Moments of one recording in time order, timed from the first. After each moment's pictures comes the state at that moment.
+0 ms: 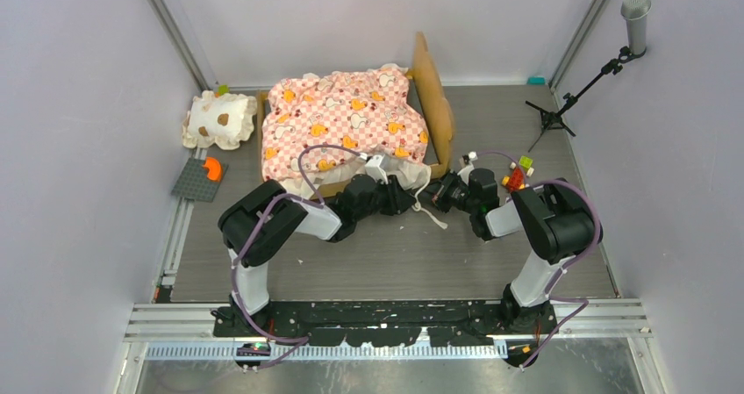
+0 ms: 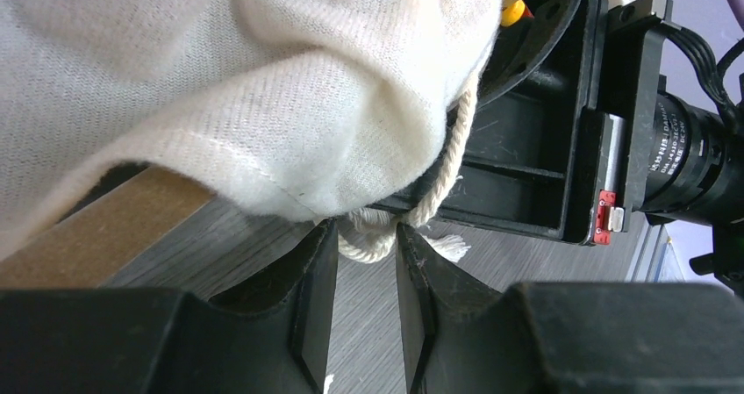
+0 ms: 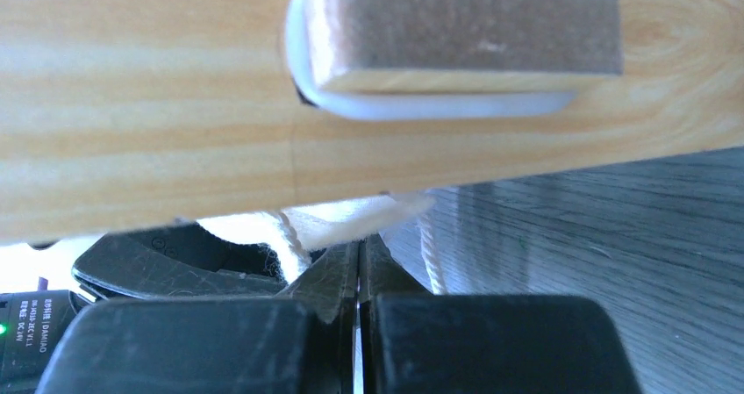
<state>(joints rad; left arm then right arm) -0.80 1.89 0.78 0.80 0.09 -0.71 0.27 1.73 0.43 0.92 -0.54 1.09</state>
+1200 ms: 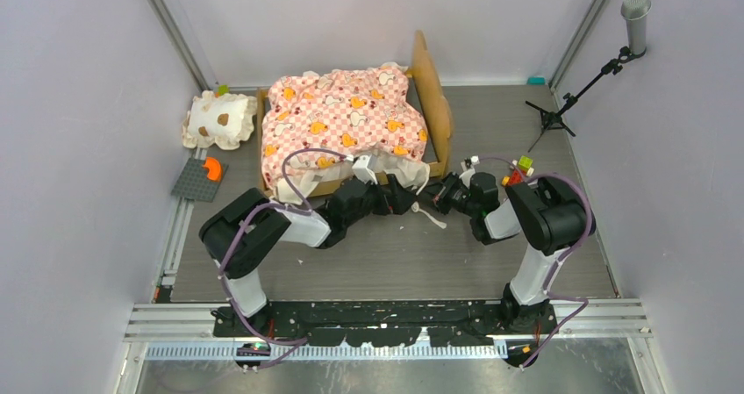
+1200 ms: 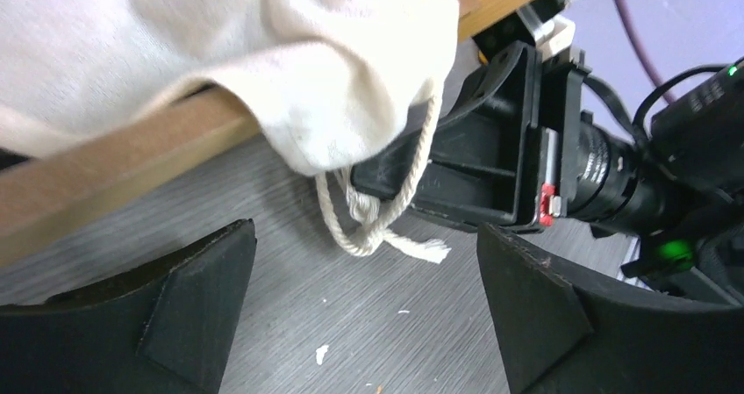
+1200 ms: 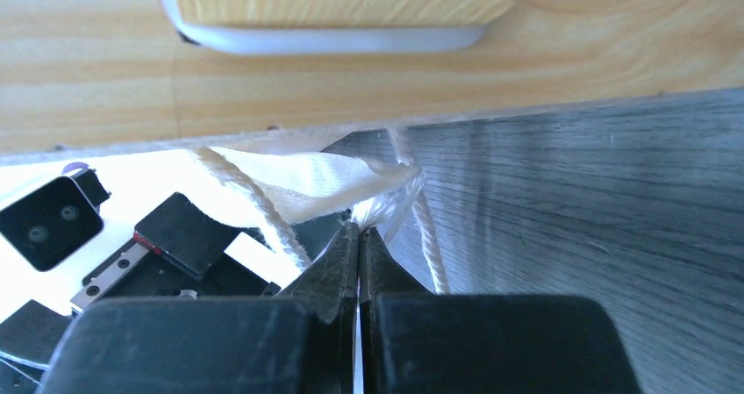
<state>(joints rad) -0.81 1.77 0.67 0.83 0.00 -0.73 0.27 1.79 0.40 1.05 -0.55 1.19</state>
